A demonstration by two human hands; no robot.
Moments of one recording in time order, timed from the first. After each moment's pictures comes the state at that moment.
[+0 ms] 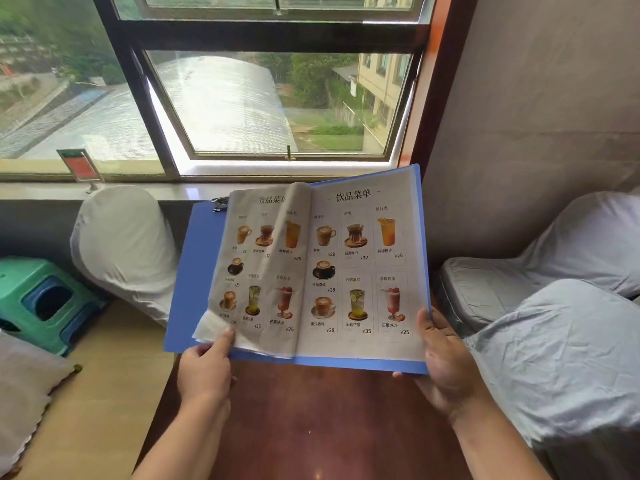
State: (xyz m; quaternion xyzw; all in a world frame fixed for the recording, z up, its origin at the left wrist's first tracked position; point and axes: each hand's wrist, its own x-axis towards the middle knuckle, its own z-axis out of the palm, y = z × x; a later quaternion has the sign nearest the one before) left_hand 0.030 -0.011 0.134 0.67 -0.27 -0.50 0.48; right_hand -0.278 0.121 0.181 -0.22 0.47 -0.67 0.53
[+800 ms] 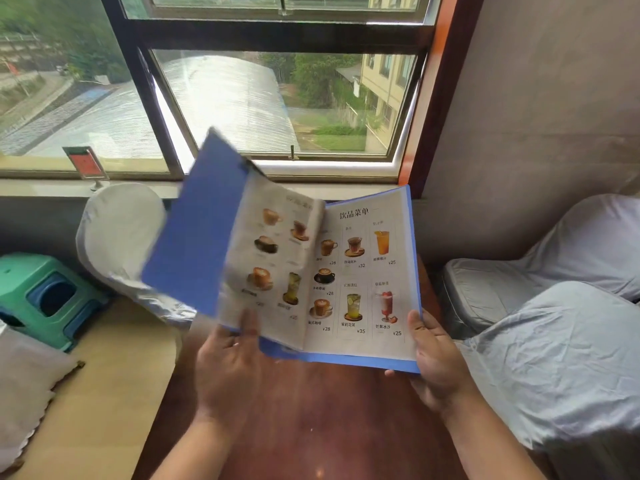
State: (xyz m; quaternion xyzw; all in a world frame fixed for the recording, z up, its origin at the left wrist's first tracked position) left_hand 0.013 0.029 0.181 0.53 -0.59 -0.33 0.51; right_hand -0.266 0.117 0.181 -0.21 0.50 -0.66 0.52
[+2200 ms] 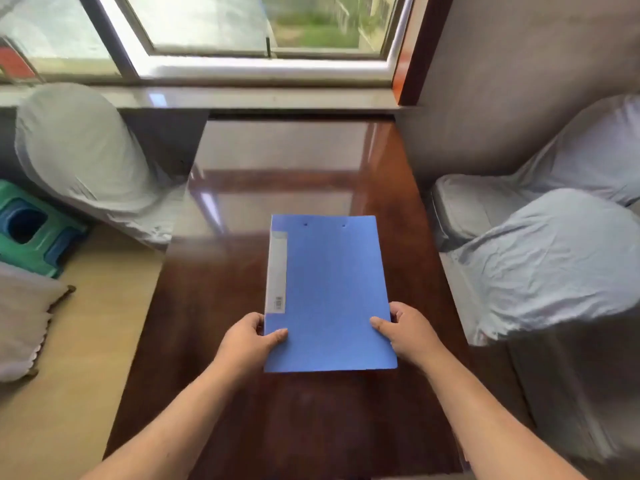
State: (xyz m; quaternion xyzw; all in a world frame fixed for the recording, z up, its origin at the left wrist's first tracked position) left_hand 0.021 0.073 0.032 0.63 -0.61 -0.47 0.09; right_hand -0.273 0.180 0.038 -0.34 0.79 -0.30 0.42
